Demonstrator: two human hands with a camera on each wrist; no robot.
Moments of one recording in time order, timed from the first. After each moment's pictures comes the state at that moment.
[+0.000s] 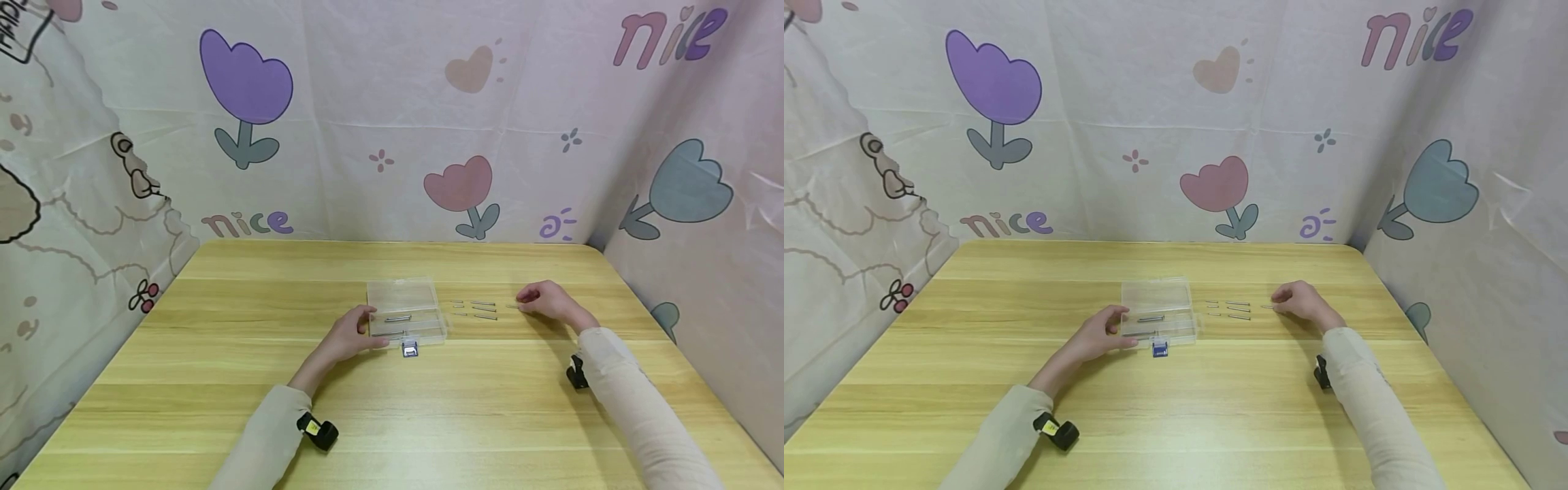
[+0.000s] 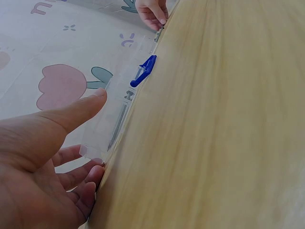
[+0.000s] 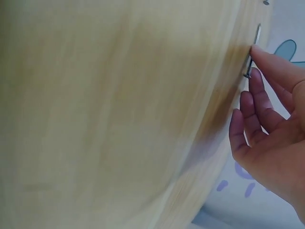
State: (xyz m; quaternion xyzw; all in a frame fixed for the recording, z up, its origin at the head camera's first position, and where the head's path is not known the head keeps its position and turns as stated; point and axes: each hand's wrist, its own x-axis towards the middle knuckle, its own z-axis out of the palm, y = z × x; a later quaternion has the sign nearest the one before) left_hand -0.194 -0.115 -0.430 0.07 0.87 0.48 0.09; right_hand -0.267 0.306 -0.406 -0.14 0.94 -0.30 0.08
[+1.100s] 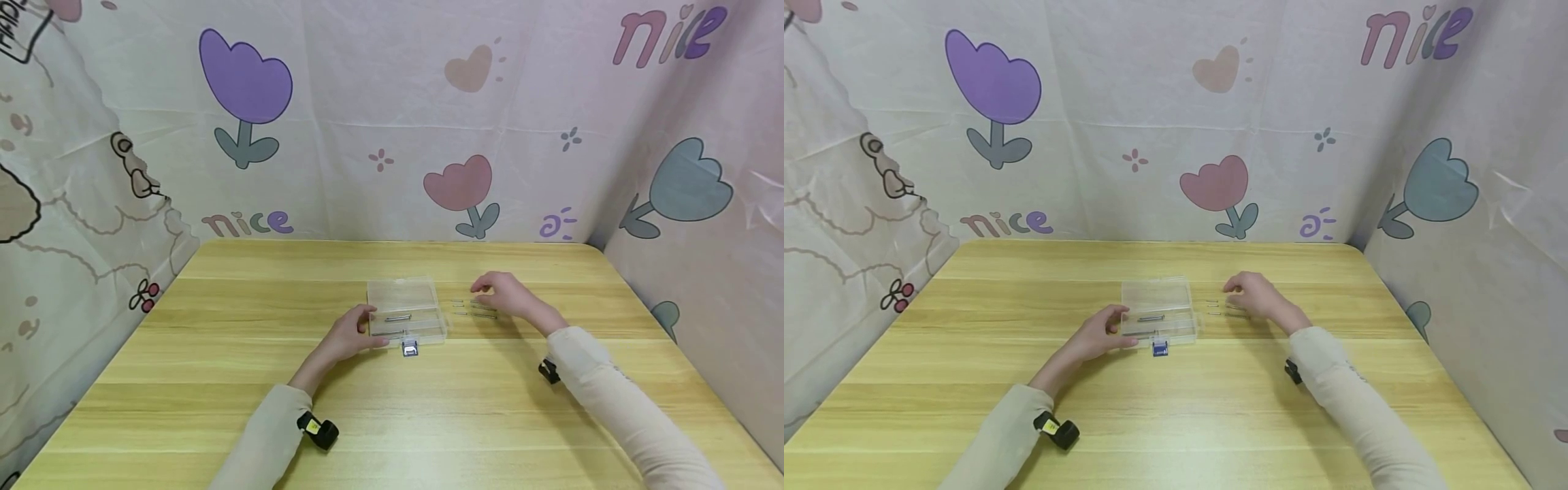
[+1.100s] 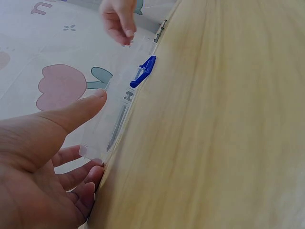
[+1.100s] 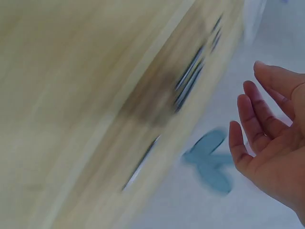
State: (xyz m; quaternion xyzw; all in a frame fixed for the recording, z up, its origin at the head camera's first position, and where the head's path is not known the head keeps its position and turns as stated) left_hand -0.195 -0.114 -0.431 0.07 0.87 0.49 0.09; right_hand -0.255 0.220 -0.377 -0.27 0.93 -0.25 0.02
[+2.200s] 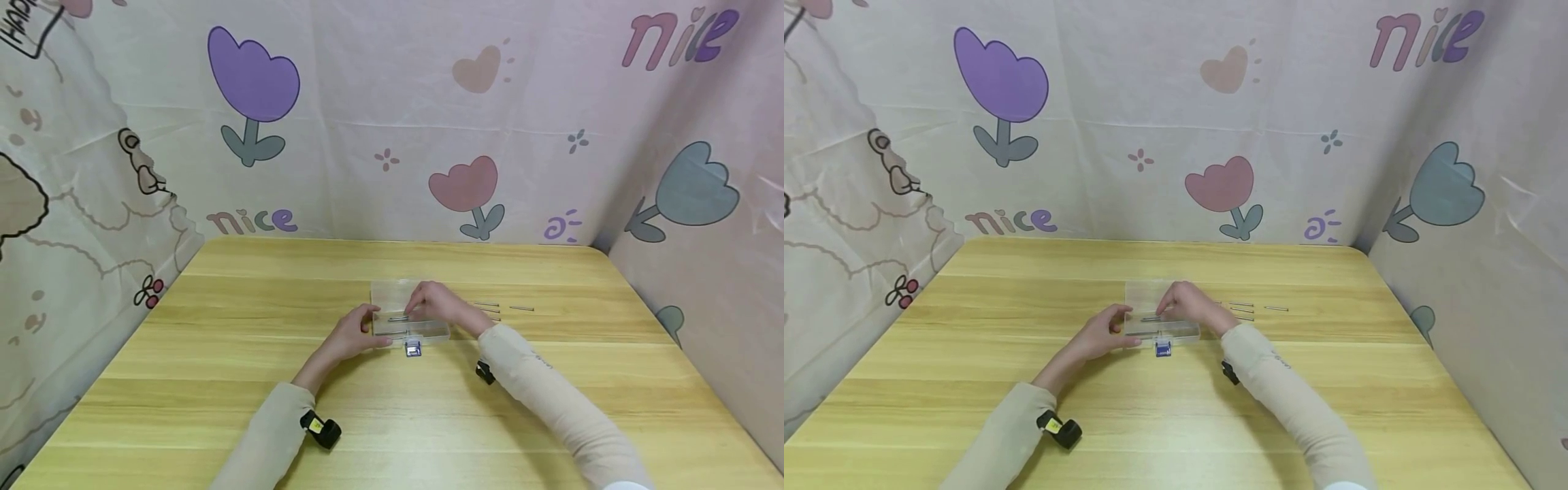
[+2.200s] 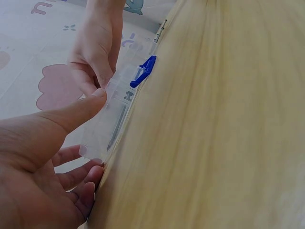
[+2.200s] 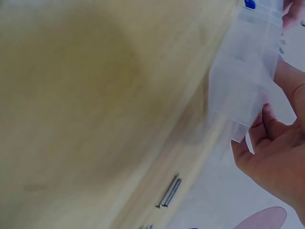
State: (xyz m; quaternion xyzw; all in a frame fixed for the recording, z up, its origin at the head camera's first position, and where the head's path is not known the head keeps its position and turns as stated) left_hand -0.193 -0.114 -0.428 0.07 0.87 0.49 0.09; right_hand -0.263 0.106 -0.400 -0.41 0.86 -0.30 0.06
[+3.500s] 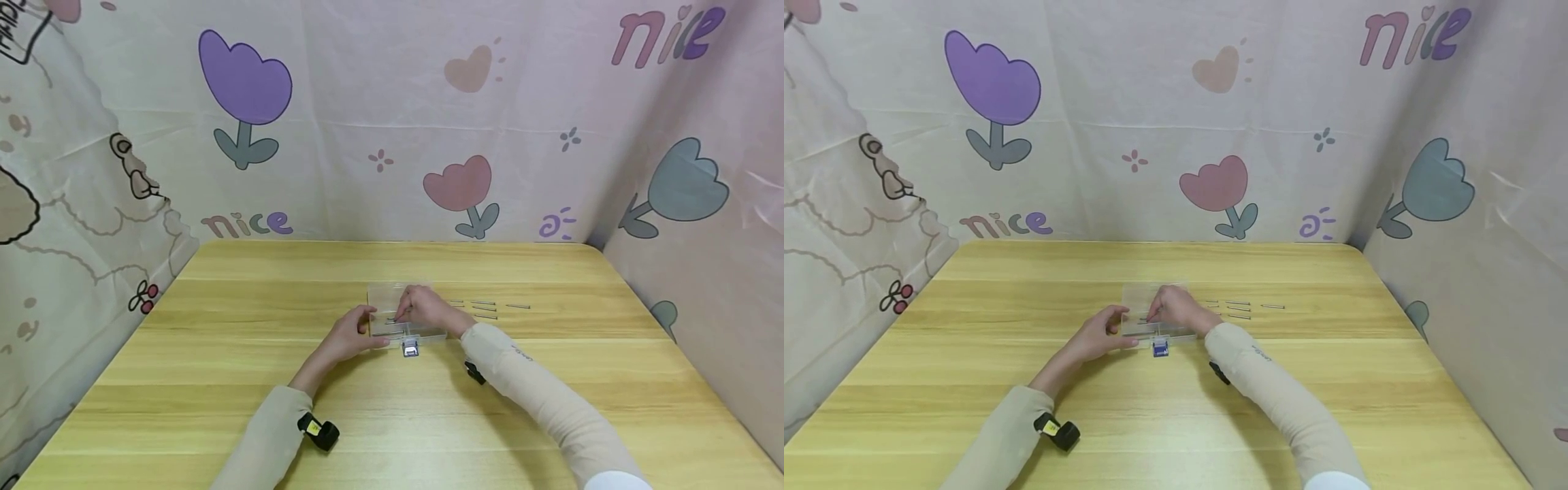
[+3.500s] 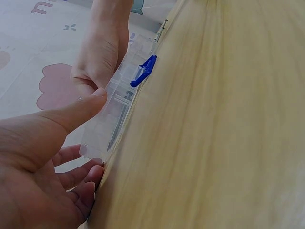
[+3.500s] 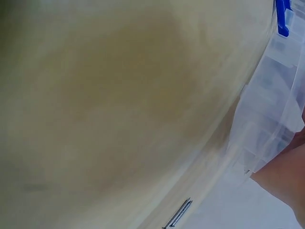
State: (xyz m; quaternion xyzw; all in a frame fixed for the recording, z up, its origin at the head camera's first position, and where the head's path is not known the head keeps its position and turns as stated) left_hand -0.194 -0.114 -0.430 0.07 0.87 0.48 0.09; right_hand -0.260 0.087 -0.412 -0.37 0.90 -0.25 0.05
